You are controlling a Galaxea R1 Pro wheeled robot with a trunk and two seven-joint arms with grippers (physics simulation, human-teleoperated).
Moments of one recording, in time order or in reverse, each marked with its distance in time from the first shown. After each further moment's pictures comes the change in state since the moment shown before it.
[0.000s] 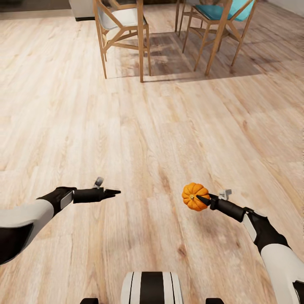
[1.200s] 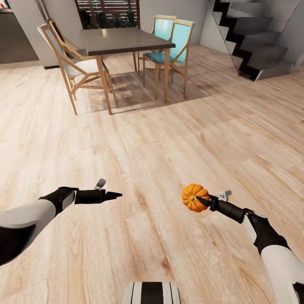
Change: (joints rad) left arm 0.001 -0.013 -0.050 0.002 -0.002 0.003 0.004; right arm 0.010 0.002 0.000 -0.002 0.001 -0.005 0.004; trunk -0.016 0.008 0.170
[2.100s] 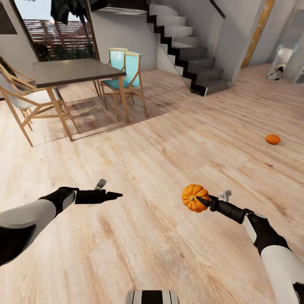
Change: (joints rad) left arm 0.000 -0.002 -0.002 -0.002 -0.002 0.000 0.001; right arm 0.000 0.000 0.001 0.007 -0.008 0.000 -0.001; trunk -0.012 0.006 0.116
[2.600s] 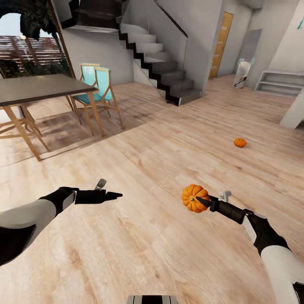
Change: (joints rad) left arm 0.000 0.000 0.000 0.000 0.000 0.000 -0.001; right arm 0.000 0.000 0.000 0.006 0.000 0.001 -0.001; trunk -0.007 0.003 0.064
